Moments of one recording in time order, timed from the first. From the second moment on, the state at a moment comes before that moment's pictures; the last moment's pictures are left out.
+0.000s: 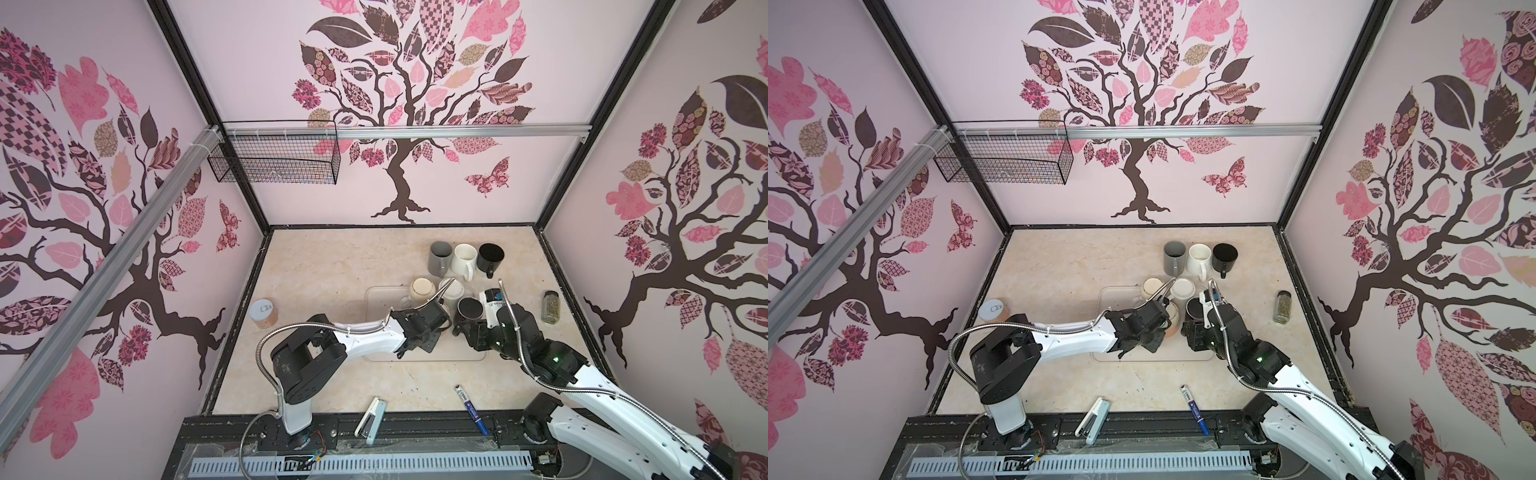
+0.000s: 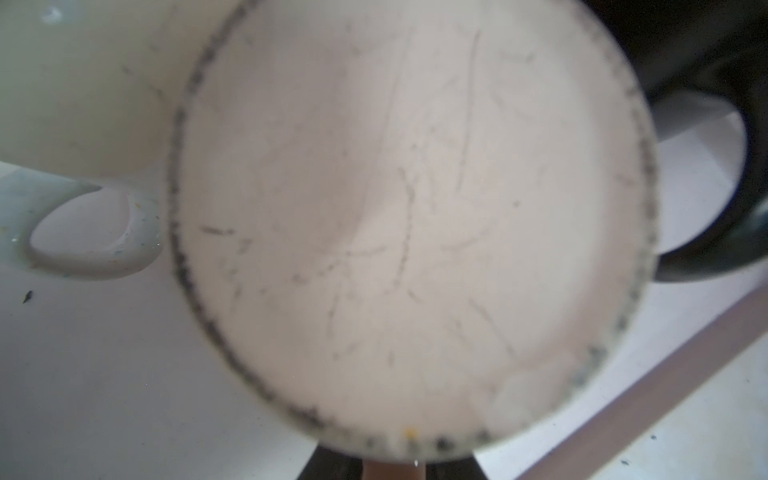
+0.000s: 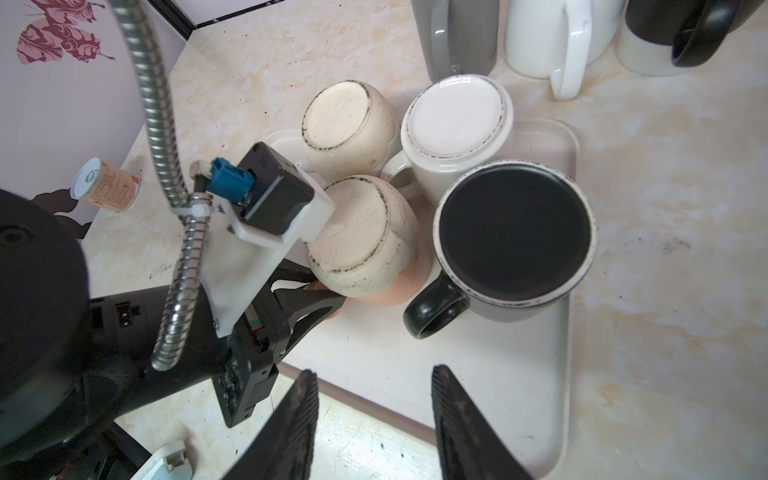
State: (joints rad) left arm -1.01 1.83 1.15 -0.36 -0.20 -0.34; right arm 0.65 0.75 0.58 -0.46 0.05 0.52
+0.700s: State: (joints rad) left arm -1.01 1.66 1.15 -0.49 -0.21 -0.32; right arm 0.65 0.74 0.58 -0.43 -0.07 0.54
